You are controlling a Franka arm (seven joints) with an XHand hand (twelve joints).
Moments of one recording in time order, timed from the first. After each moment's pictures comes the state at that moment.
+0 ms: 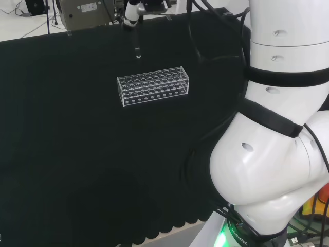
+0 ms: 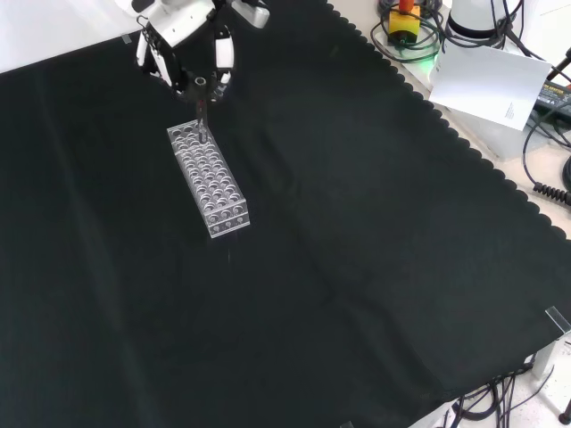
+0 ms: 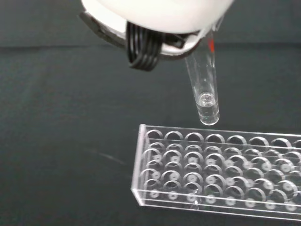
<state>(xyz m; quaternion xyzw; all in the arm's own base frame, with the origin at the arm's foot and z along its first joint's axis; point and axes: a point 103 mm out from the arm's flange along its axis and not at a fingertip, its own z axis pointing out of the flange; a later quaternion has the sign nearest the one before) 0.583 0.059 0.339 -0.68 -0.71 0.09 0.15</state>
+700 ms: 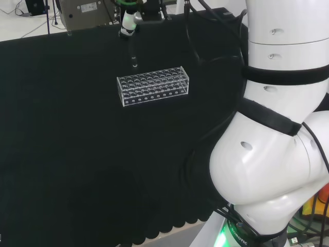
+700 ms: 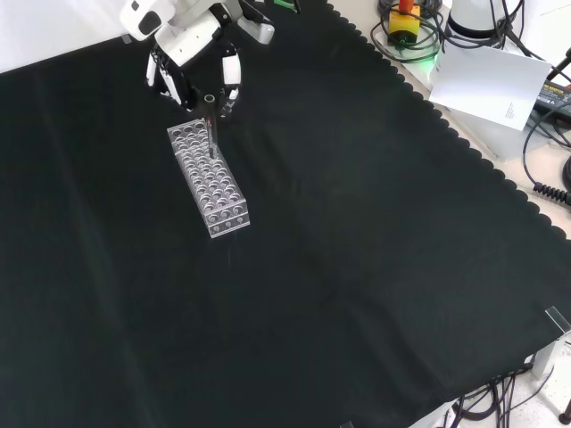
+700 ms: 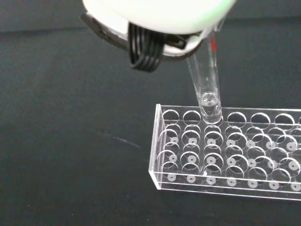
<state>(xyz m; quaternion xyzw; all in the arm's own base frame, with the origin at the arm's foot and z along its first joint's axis) 0.581 0.066 0.313 -0.68 -0.70 0.09 0.18</state>
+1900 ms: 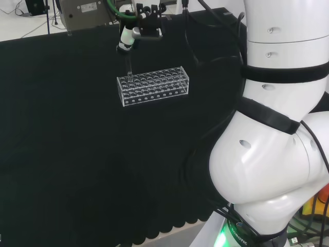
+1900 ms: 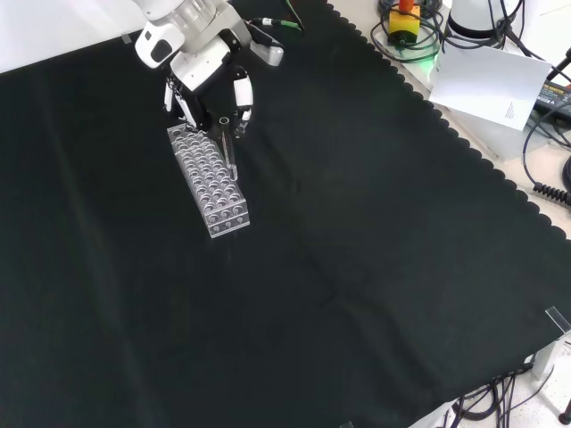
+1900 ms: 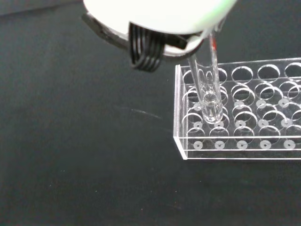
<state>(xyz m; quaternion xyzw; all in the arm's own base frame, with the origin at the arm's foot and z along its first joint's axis) 0.569 0.078 0.274 -0.68 -0.69 0.07 0.23</state>
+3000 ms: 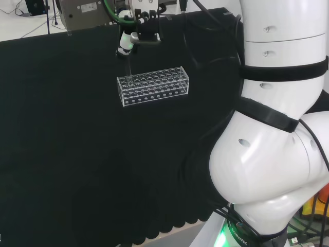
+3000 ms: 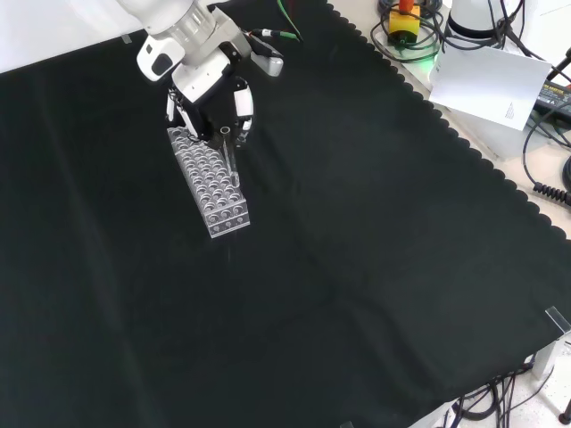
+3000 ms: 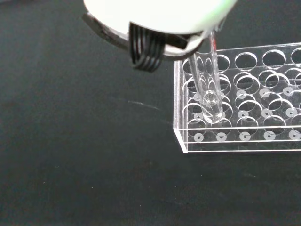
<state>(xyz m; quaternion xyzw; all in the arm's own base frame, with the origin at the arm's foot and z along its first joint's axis) 0.573 0.080 0.257 -0.69 -0.68 0.08 0.24</state>
